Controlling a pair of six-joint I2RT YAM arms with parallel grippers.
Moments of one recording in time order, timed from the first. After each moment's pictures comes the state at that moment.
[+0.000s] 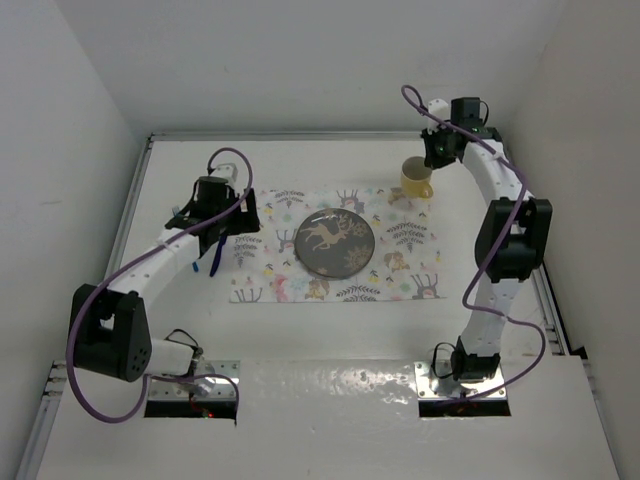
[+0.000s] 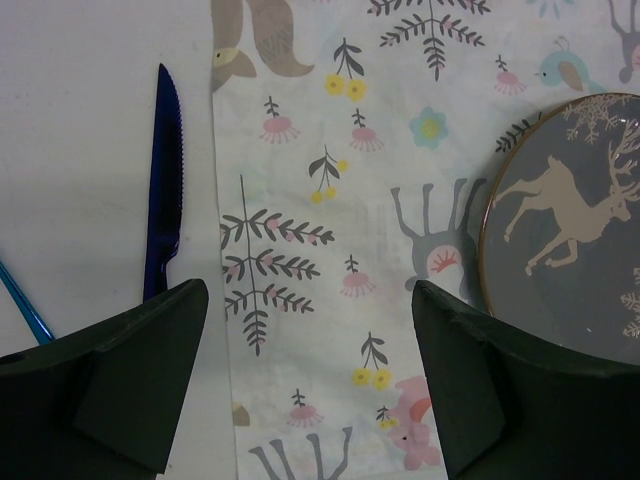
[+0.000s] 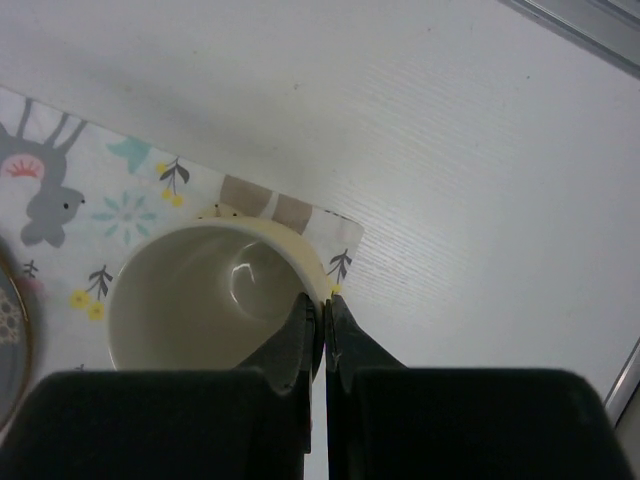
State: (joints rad) left arm -0.22 1.34 0.88 -0.27 -0.05 -0.28; right arm 0.00 2.04 1.78 -0.58 -0.20 -0.35
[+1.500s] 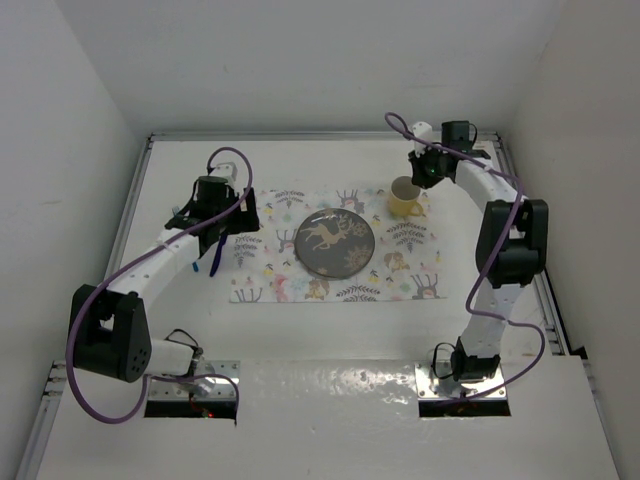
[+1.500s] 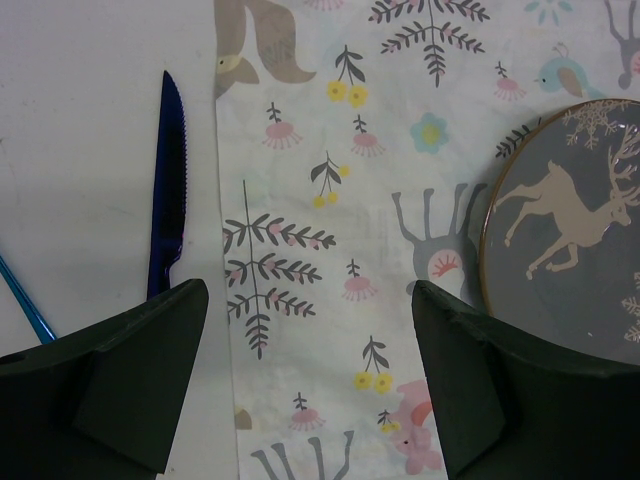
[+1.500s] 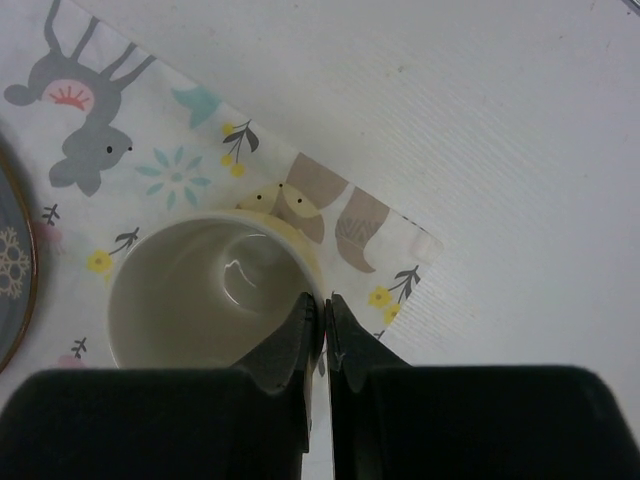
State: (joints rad) left arm -0.22 1.34 0.88 -0.27 -0.06 -0.27; right arm 0.01 1.99 1.52 -0.40 -0.35 -0.51
